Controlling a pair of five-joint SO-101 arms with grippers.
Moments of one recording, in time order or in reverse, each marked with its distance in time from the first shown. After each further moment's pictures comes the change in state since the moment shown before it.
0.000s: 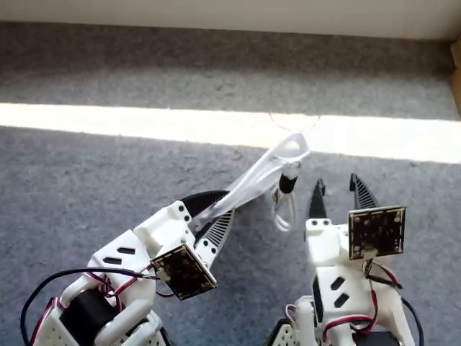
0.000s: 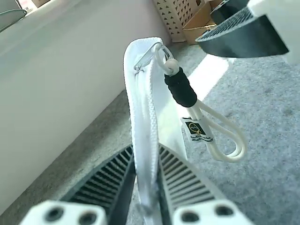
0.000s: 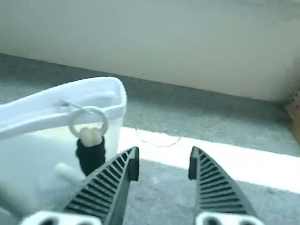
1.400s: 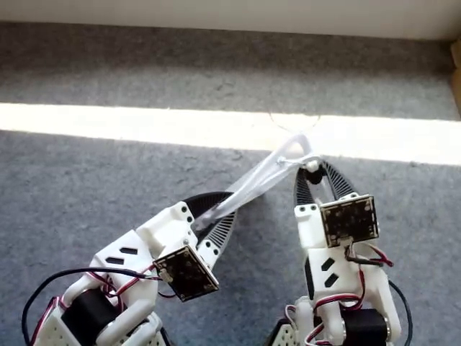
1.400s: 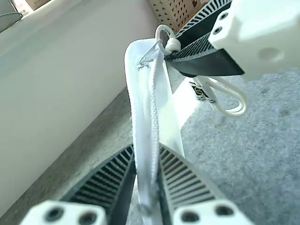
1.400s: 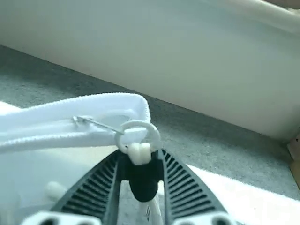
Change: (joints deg) left arm 0.1 0.4 0.0 -0.2 -0.1; right arm 2.5 -0.1 10.7 -16.5 8.4
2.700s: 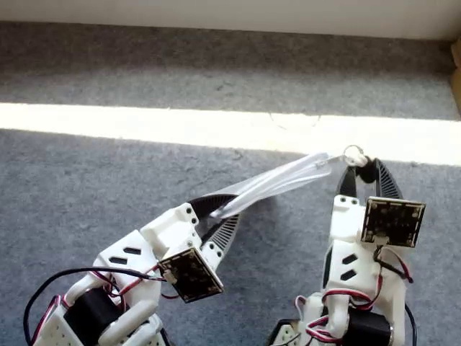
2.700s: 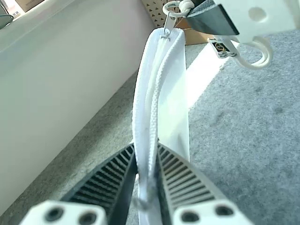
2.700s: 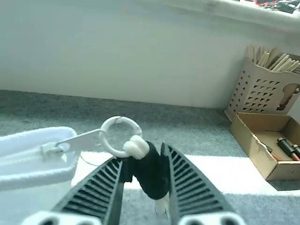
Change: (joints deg) left arm 0.2 0.4 0.0 0.1 -0.2; right arm 15.5 0.0 0.0 -0.4 -4.6
